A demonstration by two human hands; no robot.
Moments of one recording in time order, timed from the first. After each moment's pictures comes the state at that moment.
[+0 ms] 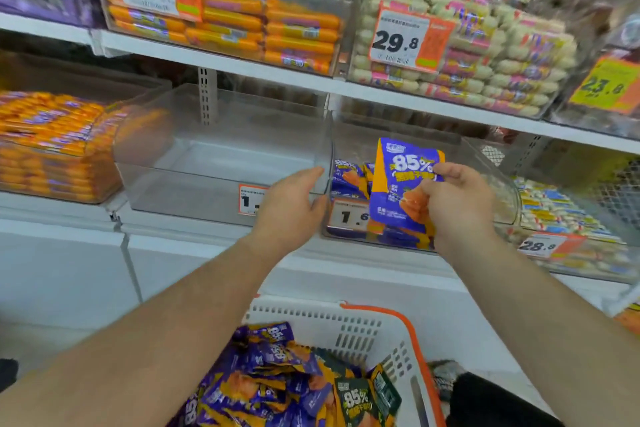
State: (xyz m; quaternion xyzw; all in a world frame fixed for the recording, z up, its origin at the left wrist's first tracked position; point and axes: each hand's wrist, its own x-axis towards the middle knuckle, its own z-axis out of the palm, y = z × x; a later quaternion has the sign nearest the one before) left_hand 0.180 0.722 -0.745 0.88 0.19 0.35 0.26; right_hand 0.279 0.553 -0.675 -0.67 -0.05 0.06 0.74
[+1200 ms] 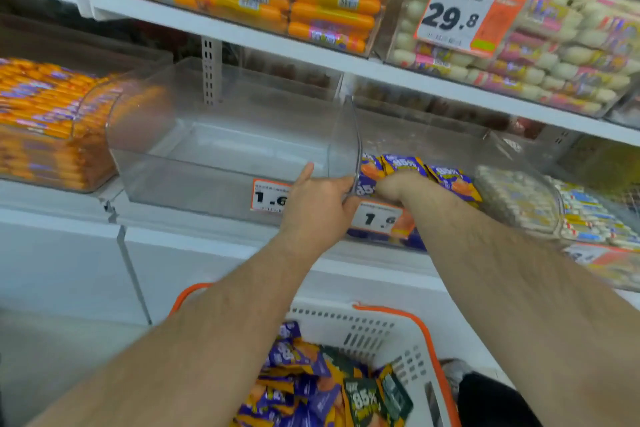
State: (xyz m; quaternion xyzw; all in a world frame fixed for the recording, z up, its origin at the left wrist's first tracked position) left_hand 0.204 0.732 -0.758 0.90 0.19 0.33 0.20; right_hand 0.368 0.679 -0.724 -0.97 -0.14 0.08 0.18
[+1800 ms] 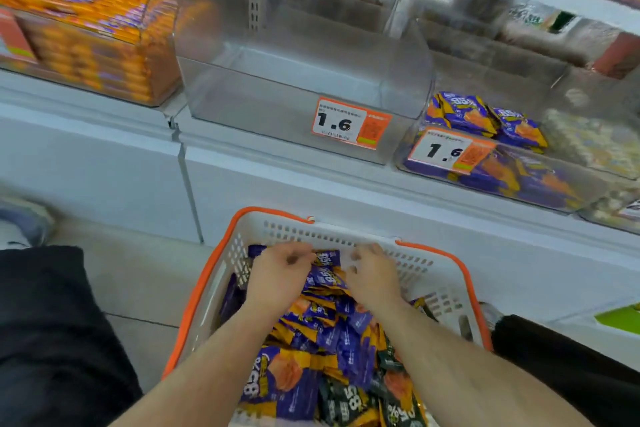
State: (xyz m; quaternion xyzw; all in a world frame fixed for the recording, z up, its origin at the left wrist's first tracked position) left_hand 0.050 0.712 -0.921 0.69 0.41 0.17 0.57; right_hand 0.207 0.609 -0.960 -0.91 -0.39 0.06 0.15
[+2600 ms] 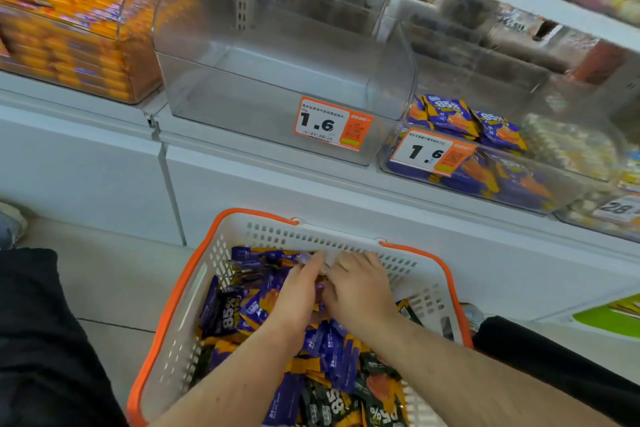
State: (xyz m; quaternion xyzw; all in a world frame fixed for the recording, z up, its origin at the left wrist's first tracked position) left_hand 0.081 0.663 -0.922 0.40 0.42 0.07 0.81; right_hand 0.178 0.585 -0.921 -0.81 -0.57 -0.12 0.06
